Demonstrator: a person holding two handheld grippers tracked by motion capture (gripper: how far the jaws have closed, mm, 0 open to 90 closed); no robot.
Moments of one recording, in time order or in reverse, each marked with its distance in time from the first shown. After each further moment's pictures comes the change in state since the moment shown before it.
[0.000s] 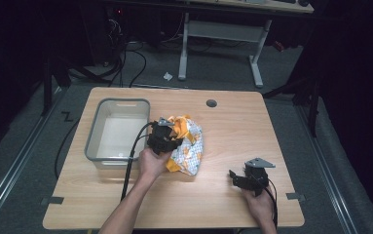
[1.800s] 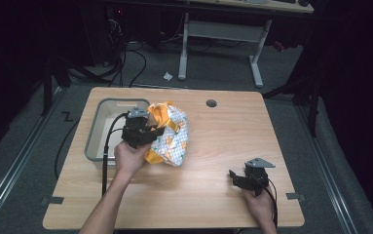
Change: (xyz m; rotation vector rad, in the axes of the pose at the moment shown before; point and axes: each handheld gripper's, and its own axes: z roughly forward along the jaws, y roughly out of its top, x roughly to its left) left arm 0.027 0.011 -0.080 -0.123 0.025 -0.023; right arm 0.000 0.000 0.000 0.000 0.000 0.000
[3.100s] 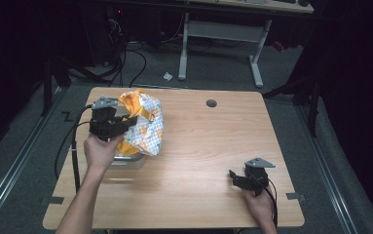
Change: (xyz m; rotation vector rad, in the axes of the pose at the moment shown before) left arm 0.041 0.010 -0.064 -0.056 0.099 -0.023; right arm 0.000 0.000 0.000 0.001 -0.001 0.001
